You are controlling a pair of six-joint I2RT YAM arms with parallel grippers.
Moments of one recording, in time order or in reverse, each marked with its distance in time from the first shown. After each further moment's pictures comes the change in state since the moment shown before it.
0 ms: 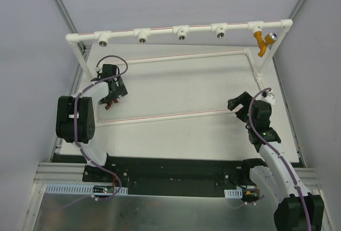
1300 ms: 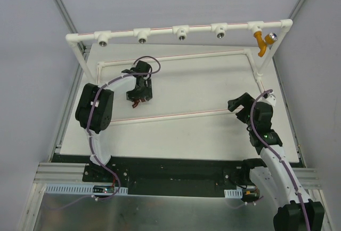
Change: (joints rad) left arm -0.294 0.240 0.285 -0.229 0.080 0.013; right arm 0.000 -0.051 0.003 -0.042 -0.019 0.000
